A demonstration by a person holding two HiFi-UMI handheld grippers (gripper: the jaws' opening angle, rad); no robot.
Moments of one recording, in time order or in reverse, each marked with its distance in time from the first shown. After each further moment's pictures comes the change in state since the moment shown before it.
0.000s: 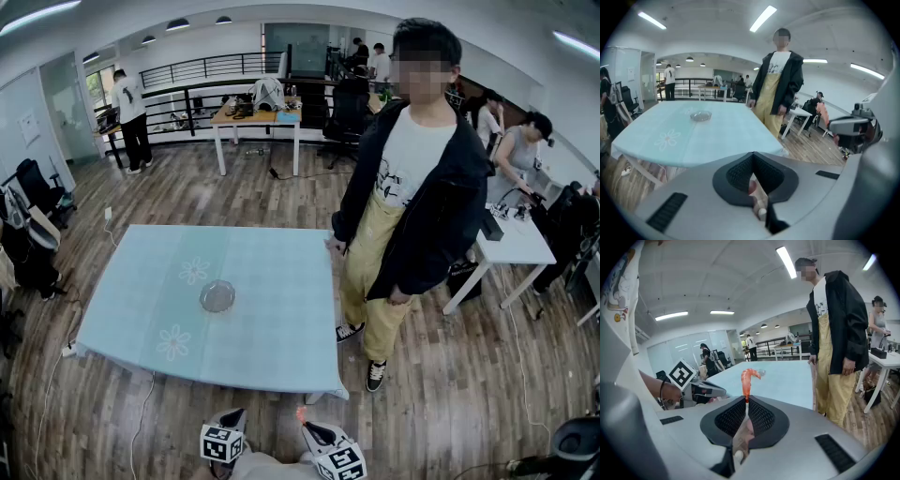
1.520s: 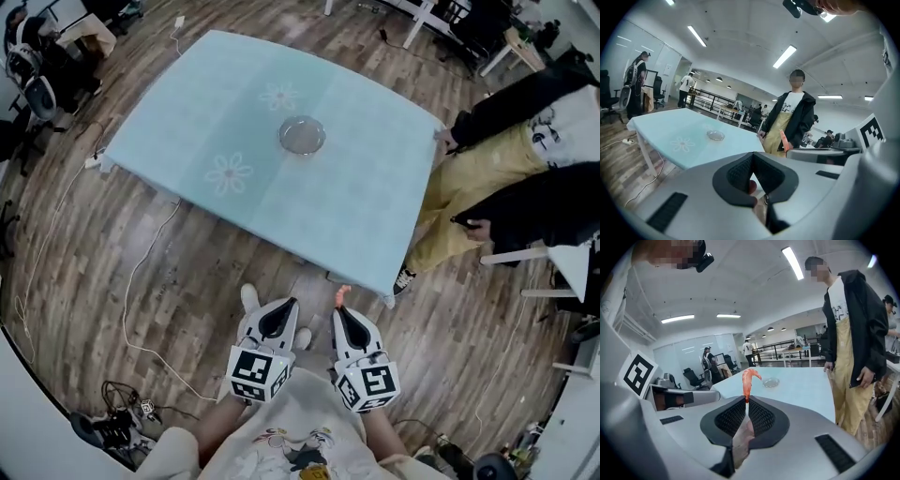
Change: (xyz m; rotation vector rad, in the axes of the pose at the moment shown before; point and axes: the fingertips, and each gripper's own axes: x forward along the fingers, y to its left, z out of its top) left arm -0.089 0.032 0.068 -0.202 -0.369 0.098; right arm 0.097 0.076 0.080 -0.033 -0.106 0.025
